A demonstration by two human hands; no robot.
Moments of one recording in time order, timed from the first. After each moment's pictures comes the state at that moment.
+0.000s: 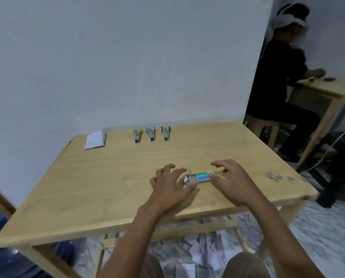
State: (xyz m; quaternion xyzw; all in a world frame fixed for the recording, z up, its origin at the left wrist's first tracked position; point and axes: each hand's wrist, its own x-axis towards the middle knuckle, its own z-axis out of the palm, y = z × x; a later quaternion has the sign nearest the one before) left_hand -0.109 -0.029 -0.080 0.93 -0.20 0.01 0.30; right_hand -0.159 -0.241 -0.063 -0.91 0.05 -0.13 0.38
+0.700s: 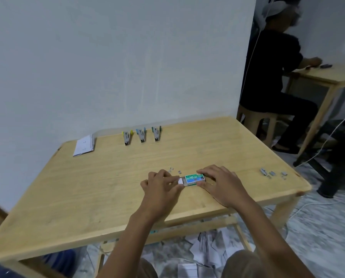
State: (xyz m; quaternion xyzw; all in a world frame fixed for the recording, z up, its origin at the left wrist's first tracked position) left_hand -0.109 -0.044 -0.082 0.93 -0.20 0.05 0.30; right_hand -0.144 -0.251 -0.094 -0.97 0.03 -0.10 0.22
